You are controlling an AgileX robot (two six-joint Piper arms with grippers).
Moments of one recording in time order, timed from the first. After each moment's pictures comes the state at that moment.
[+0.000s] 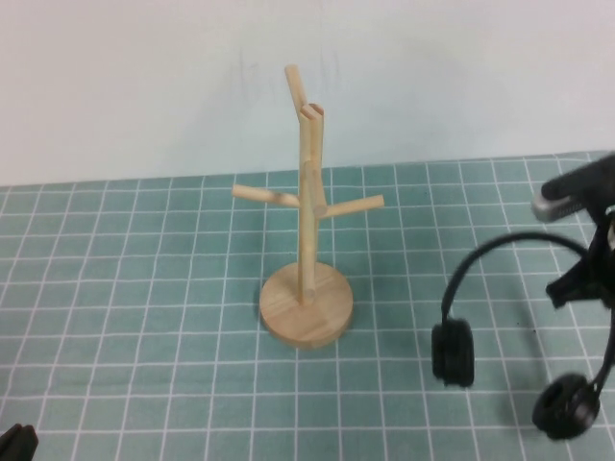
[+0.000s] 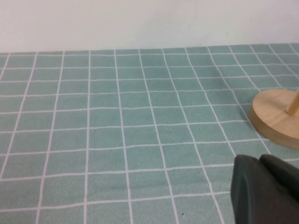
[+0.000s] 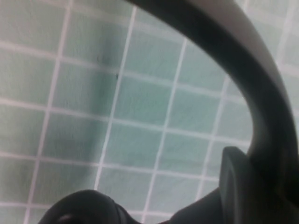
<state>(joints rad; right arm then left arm) 0.34 1.62 -1.02 -0.42 0.83 0.29 -0.18 -0.01 0.02 -0.09 0.36 0.06</state>
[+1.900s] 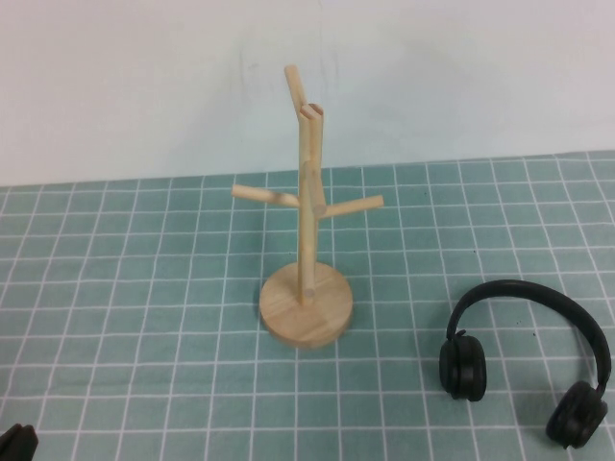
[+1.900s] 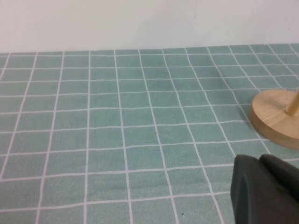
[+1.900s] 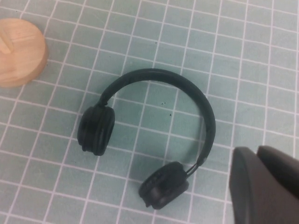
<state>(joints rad) 0.49 0.75 -0.82 -0.29 0.95 0.32 -0.18 -0.01 0.02 -0.09 0.36 0.06</state>
